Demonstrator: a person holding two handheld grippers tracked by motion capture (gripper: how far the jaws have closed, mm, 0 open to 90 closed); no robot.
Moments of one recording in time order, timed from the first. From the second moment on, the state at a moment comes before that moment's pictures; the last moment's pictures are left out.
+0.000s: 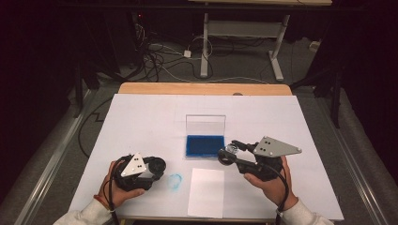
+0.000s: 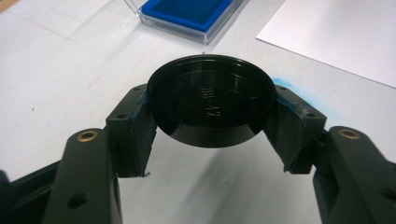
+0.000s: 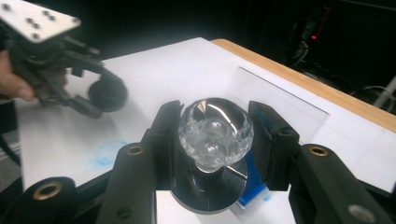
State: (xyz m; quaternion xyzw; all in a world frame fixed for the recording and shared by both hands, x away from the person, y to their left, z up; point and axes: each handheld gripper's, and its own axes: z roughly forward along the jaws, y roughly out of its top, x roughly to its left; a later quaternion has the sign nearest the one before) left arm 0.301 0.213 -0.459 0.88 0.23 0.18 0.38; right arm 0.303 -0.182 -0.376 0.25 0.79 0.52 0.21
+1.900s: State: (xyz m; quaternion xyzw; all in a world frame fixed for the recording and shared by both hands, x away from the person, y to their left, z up) left arm 0.295 0.230 -0.459 0.87 0.26 0.17 0.39; right arm 0.398 -0.096 -0.395 0.25 0.84 0.43 0.20
